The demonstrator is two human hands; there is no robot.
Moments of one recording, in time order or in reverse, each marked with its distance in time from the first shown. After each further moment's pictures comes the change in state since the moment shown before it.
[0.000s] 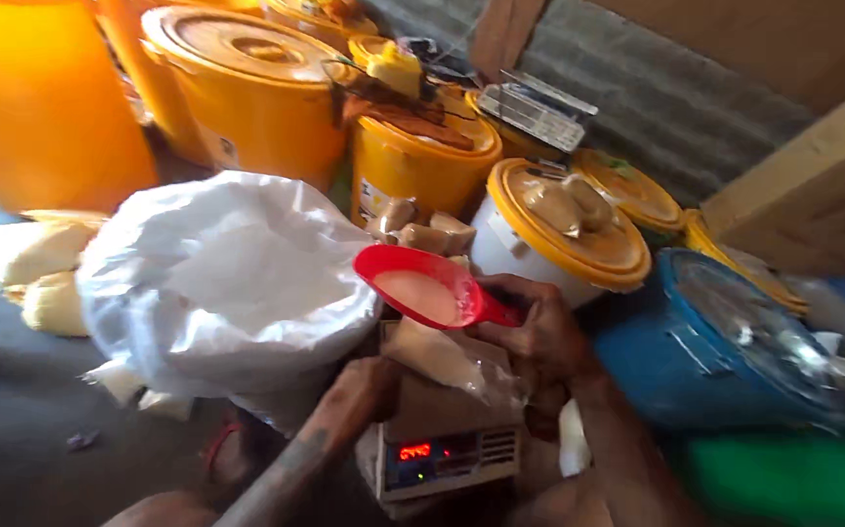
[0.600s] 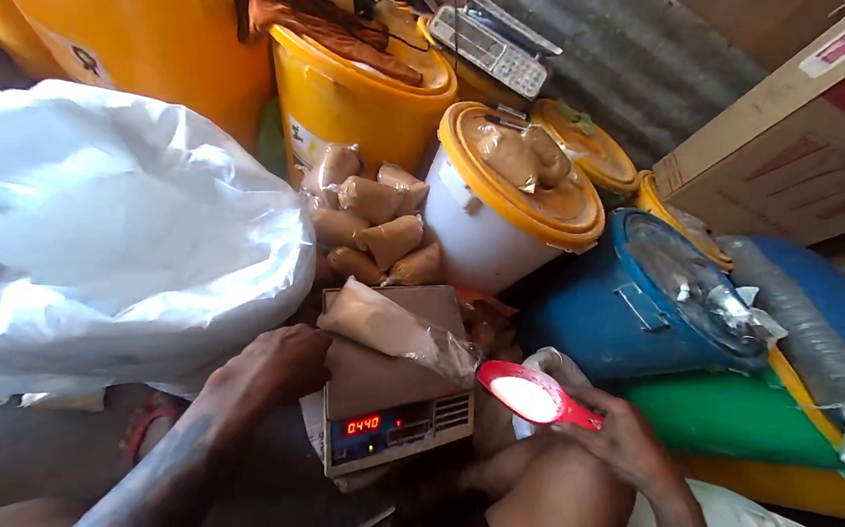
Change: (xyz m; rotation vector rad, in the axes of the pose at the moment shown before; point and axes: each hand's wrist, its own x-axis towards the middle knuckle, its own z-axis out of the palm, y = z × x) left_hand 0.033 -0.028 0.005 0.142 -0.103 0.017; right_hand -0.239 0.057 -0.099 -0.630 0.040 0.694
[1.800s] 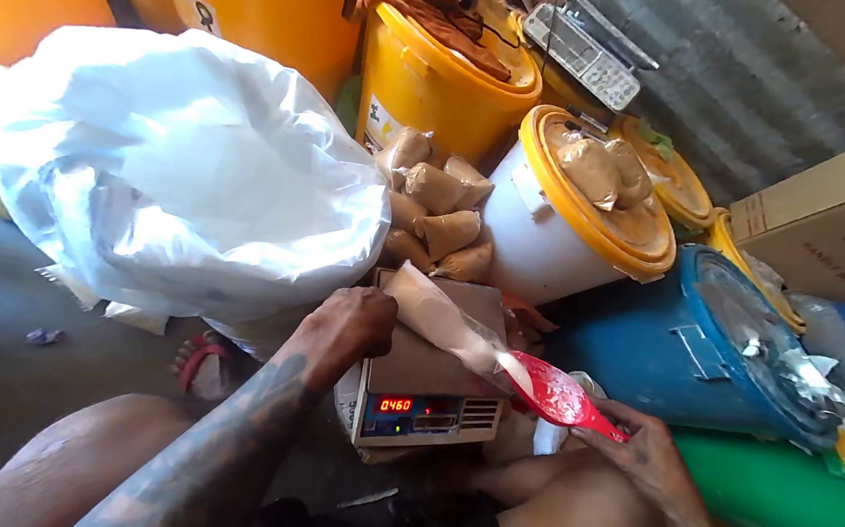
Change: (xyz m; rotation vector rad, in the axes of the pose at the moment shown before) left_hand -0.013 0.020 -0.022 -0.099 0.054 -0.070; right_hand 0.025 -0.016 0.016 0.237 0.004 -0.072
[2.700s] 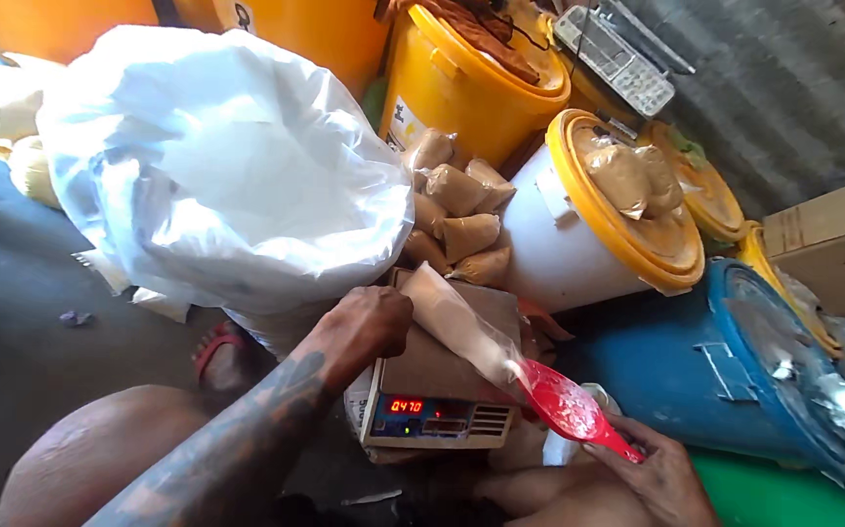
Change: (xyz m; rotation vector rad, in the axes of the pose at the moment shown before) left_hand -0.003 -0.002 -0.001 -0.029 0.005 0.000; right_hand -0.005 -0.005 -0.001 -0.021 -0.047 0.018
